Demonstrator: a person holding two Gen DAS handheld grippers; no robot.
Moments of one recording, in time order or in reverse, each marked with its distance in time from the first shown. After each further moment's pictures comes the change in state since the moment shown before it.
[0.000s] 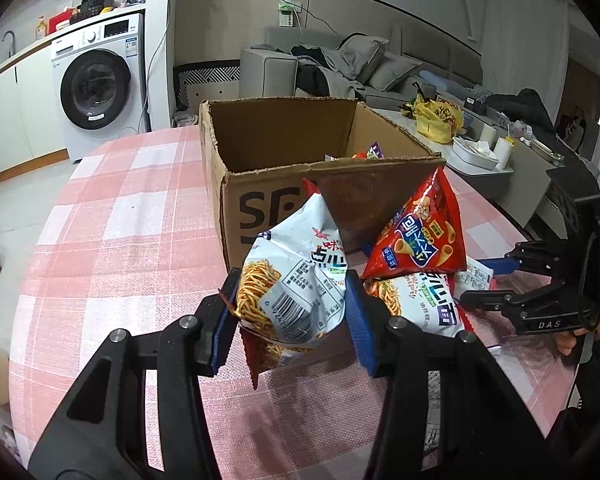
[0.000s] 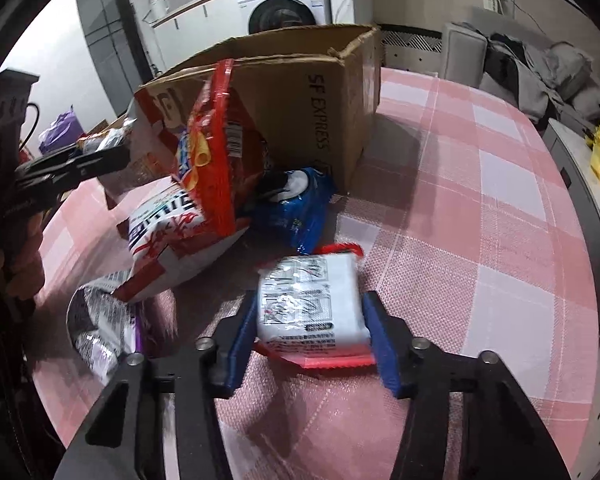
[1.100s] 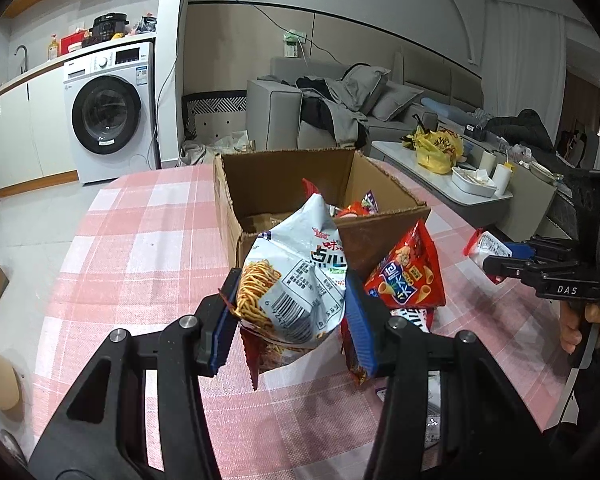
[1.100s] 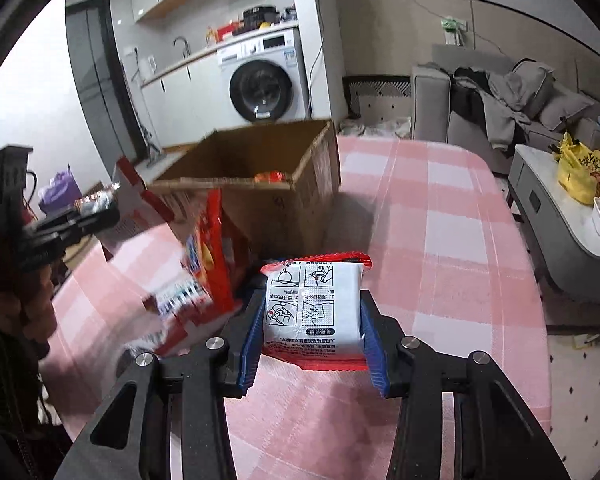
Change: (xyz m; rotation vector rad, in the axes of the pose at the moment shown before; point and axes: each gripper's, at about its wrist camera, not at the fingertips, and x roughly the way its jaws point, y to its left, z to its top) left arm -0.064 -0.007 0.014 -0.005 -0.116 0.023; right arm -0.073 -0.018 0.020 0.127 -0.241 -0.020
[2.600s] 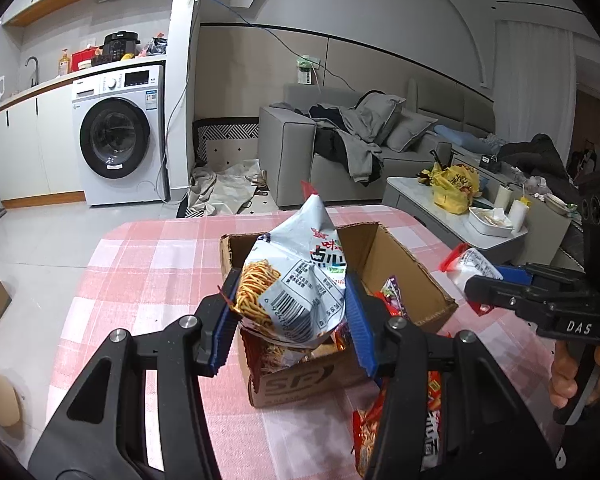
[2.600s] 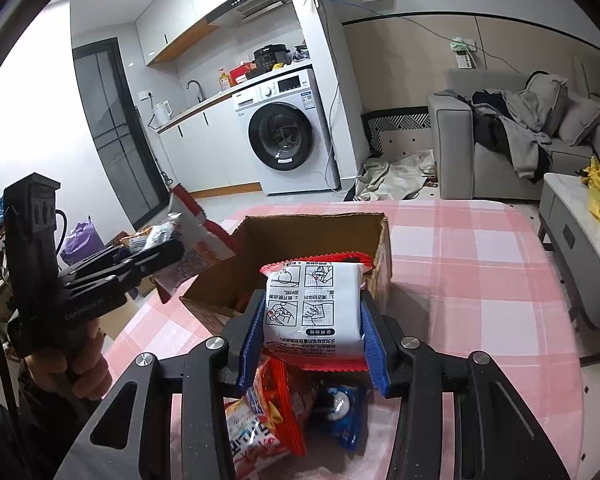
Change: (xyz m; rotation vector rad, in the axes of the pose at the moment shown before) left arm 0.040 0.006 0.103 -0.029 -0.081 0.041; right arm 0.028 0.034 0.091 0.049 -0.112 0.106
